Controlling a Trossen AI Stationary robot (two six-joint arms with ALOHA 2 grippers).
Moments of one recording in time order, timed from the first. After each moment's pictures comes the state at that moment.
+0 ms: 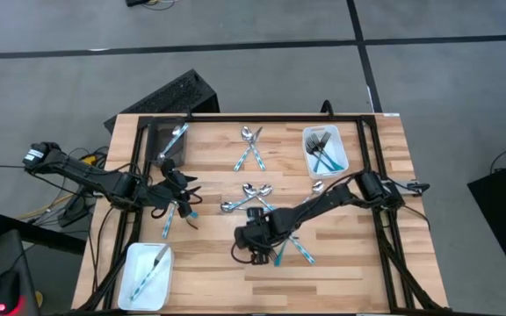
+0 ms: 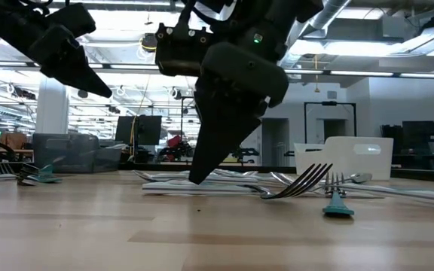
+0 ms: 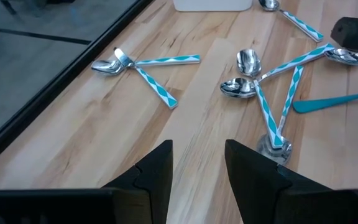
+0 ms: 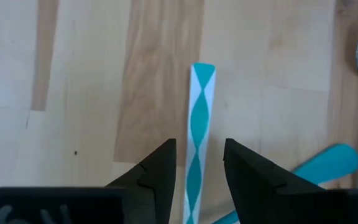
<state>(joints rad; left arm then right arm) -0.29 0.81 0.47 -0.40 -0.68 -0.36 0.30 2.18 1.62 -0.56 0.13 0.18</state>
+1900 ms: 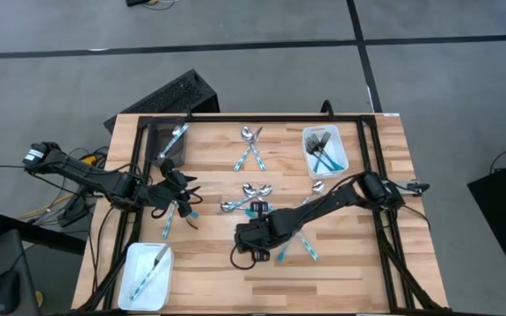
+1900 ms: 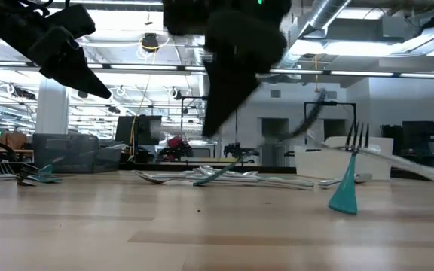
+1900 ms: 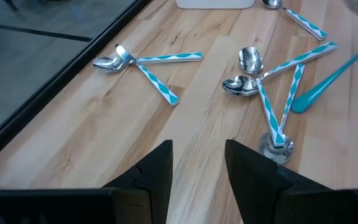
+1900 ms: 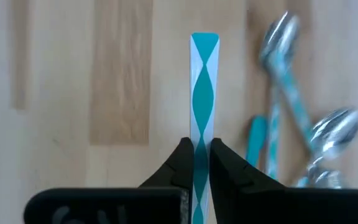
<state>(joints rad) -0.29 0.81 0.47 -0.41 -0.68 -0.38 0.35 2.15 1.78 -0.82 0.33 0.23</state>
